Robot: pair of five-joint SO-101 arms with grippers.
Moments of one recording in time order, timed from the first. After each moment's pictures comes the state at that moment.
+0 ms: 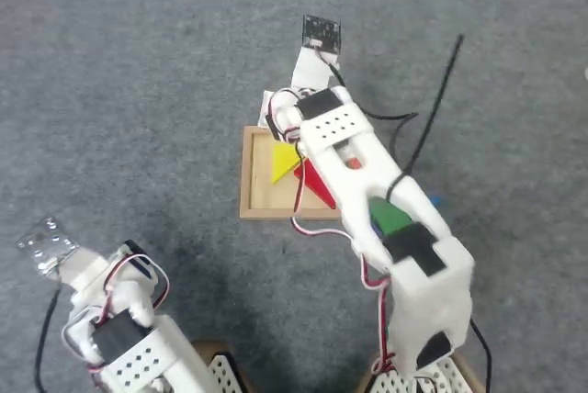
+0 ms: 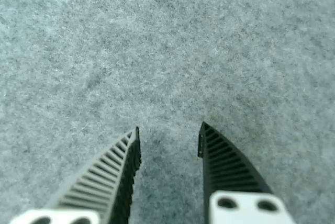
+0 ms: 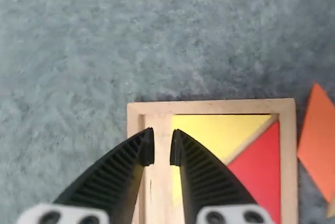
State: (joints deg) left arm -45.0 -103.0 97.0 72.0 16.3; right arm -32.5 17.8 -5.9 52.4 -33.8
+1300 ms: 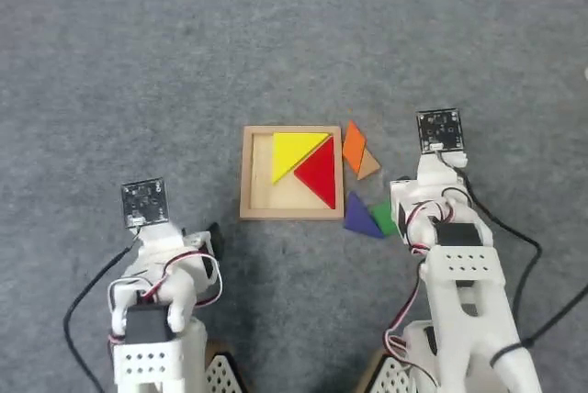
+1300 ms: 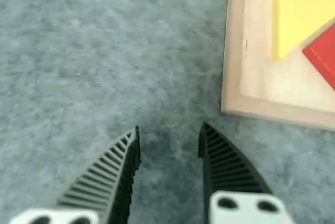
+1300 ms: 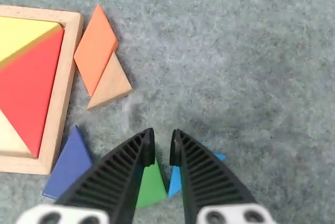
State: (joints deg) left arm -9.9 -103.0 97.0 69.5 12.3; right arm -4.7 -41.8 68.7 30.9 3.8
